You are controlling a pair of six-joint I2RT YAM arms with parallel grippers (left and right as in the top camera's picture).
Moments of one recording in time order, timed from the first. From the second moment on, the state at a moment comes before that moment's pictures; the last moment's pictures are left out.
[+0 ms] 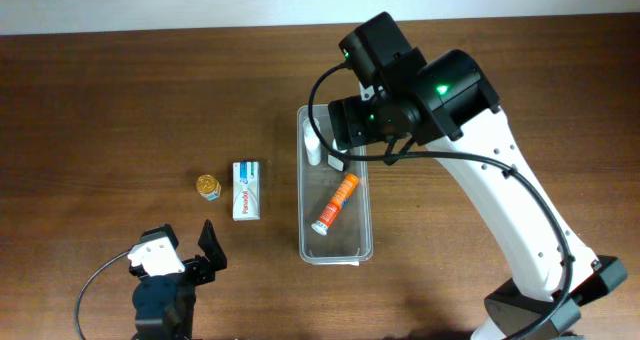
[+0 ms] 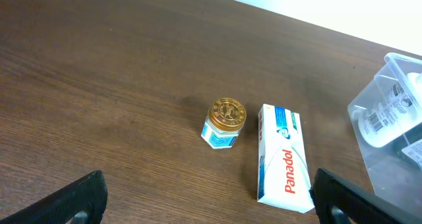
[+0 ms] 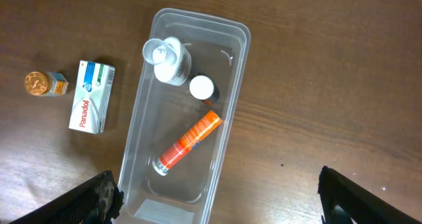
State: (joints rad) left arm -0.01 0.08 0.13 -0.44 -0.11 -0.28; right arm 0.56 1.79 2.14 -1.49 0.10 0.35
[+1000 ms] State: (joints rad) left arm -0.01 0.09 0.14 -0.37 -0.06 -0.28; right arm -0.14 1.78 2.14 -1.59 -0.06 0.56
